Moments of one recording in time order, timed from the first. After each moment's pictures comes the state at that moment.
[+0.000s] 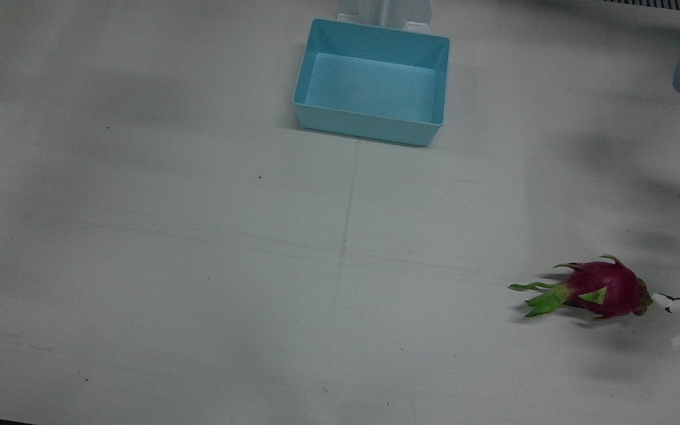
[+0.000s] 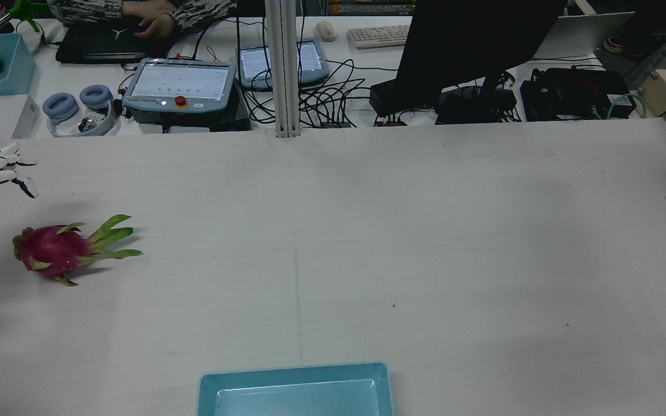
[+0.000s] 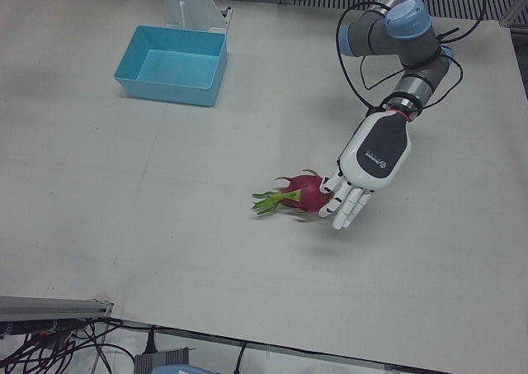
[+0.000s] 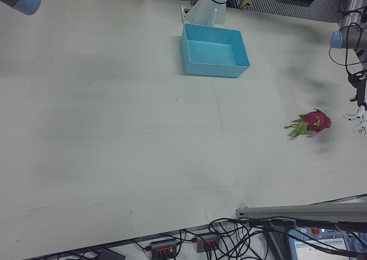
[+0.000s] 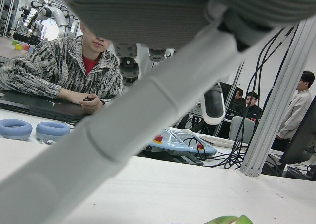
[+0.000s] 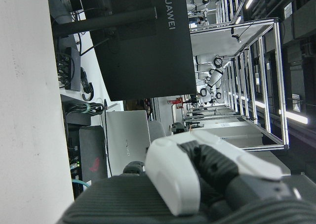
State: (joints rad) left arm -1.00 -1.55 -1.84 0.04 1.45 1.36; right arm 1.50 -1.65 1.62 -3.27 -1.57 0.14
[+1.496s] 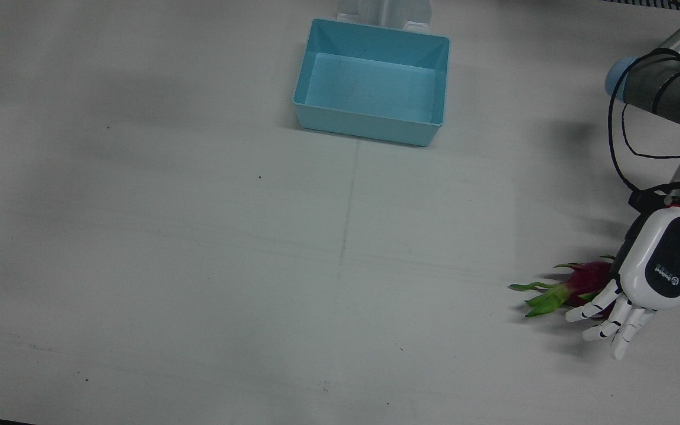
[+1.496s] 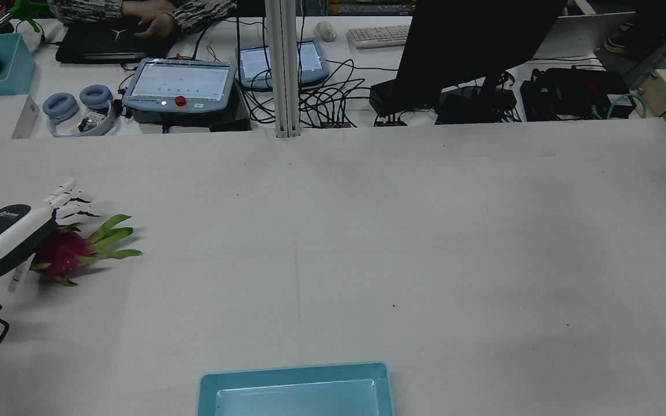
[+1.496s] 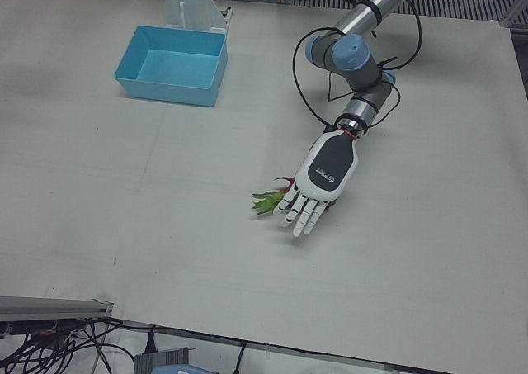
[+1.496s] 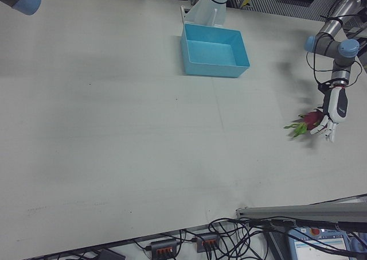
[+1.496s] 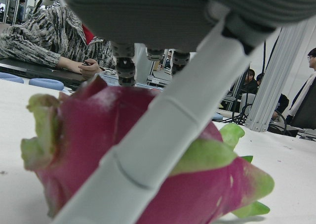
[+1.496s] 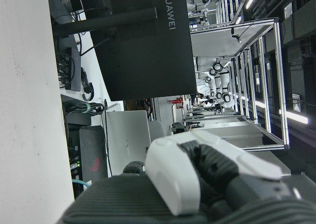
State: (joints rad) left arm -0.78 -1.65 -1.73 0.09 1.23 1.41; right arm 1.50 -1.65 1.62 -3.27 -1.57 0.14
